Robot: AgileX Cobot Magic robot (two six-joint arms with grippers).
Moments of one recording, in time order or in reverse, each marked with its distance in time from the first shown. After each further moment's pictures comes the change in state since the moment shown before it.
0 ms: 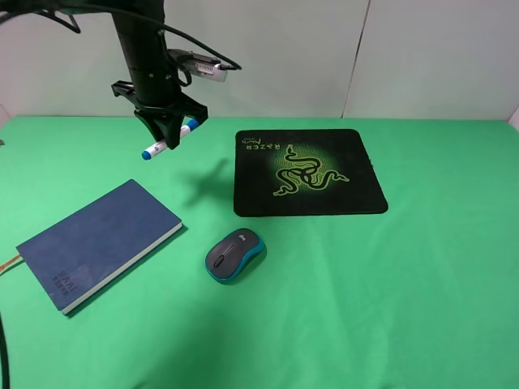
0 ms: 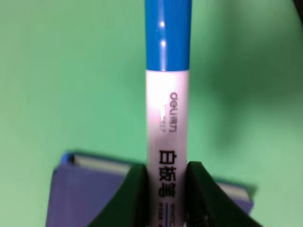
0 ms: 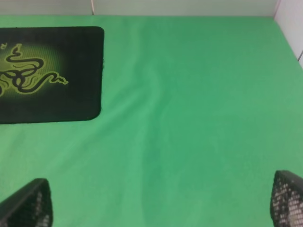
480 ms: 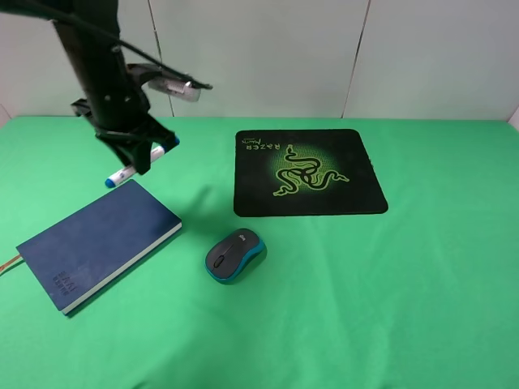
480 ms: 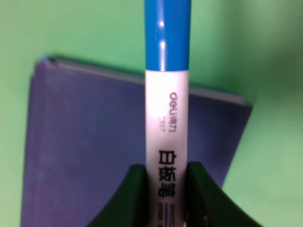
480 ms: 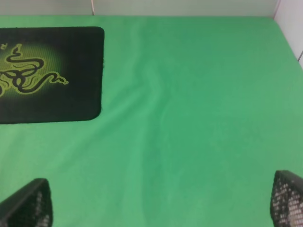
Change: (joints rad) left arm 0.000 -0.320 0.510 0.000 -0.210 0.022; right arm 0.000 0.000 0.000 0.000 0.000 0.000
